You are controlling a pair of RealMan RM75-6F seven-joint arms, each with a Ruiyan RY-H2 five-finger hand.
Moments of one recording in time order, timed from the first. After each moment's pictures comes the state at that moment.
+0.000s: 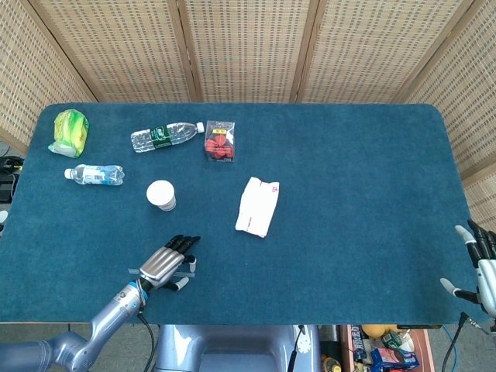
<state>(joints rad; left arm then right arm) -0.59 -1.60 0.05 -1.46 1.36 0.92 0.14 0.05 -1.10 0.06 -1.42 -1.49 1.47 0.26</state>
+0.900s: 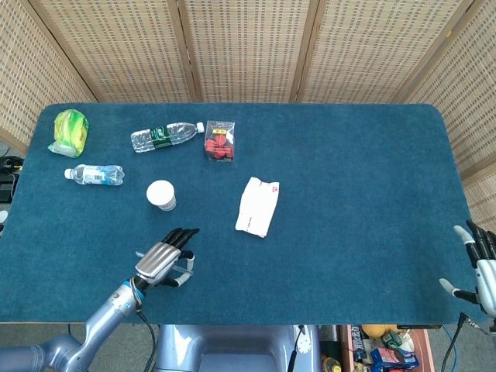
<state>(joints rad) -0.55 -1.54 0.02 -1.53 1.46 1.04 0.00 0.05 -1.10 0.06 -1.42 -1.50 1.47 0.26</state>
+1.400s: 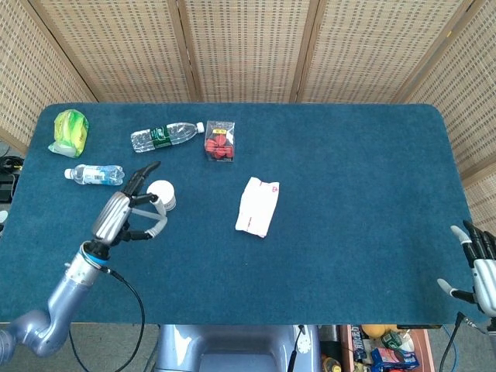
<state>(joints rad) -0.55 -1.35 -0.16 -1.56 1.58 1.33 -0.55 0.06 -1.11 0.06 -1.42 -1.49 1.46 0.25</state>
